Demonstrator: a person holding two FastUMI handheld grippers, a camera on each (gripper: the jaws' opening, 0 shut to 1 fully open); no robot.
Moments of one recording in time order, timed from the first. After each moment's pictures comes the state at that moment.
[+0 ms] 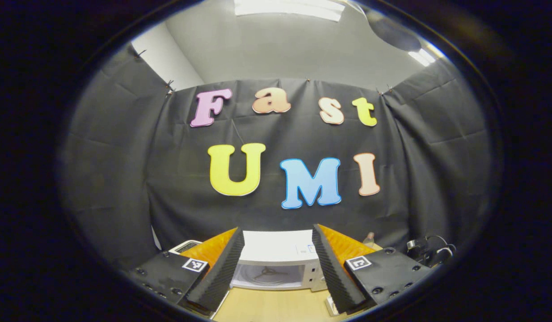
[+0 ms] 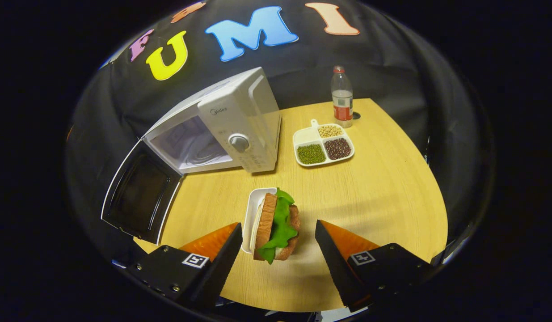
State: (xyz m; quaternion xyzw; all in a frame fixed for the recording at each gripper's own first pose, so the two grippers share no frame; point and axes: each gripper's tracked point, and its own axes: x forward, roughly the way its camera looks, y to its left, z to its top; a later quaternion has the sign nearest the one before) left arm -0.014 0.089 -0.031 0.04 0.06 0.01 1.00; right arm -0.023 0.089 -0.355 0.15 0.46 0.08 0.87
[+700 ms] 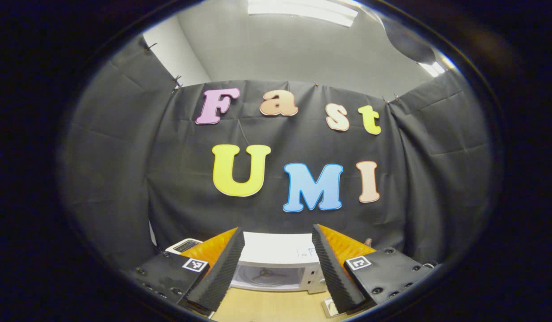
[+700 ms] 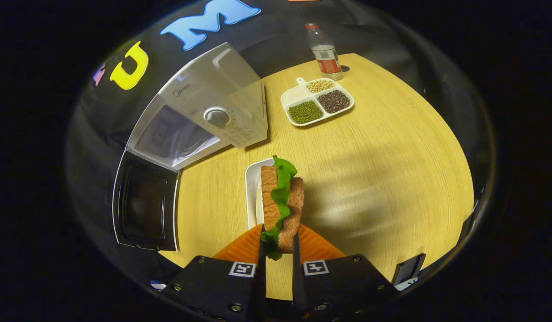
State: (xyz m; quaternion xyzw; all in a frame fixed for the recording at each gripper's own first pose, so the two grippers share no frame) left arm -0.009 0.124 -0.021 0.00 0.06 -0.01 1.00; right arm -0.036 0.112 -0.384 0.24 0.54 0.04 0.81
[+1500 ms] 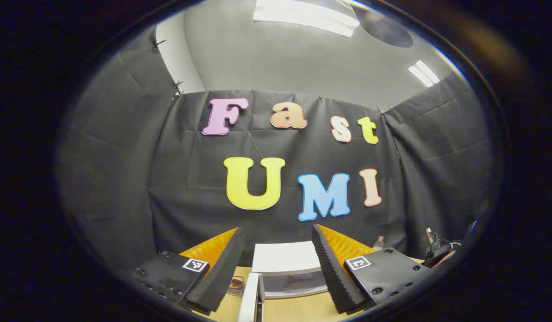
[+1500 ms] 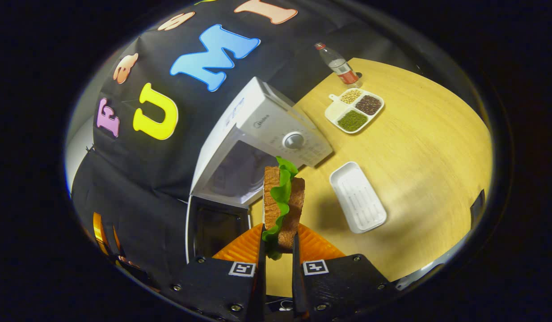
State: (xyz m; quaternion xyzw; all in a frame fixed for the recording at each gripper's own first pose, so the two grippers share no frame) left arm -0.020 0.281 0.002 0.02 0.02 -0.05 1.00; right arm -0.002 0.241 -0.265 0.44 0.39 0.06 0.81
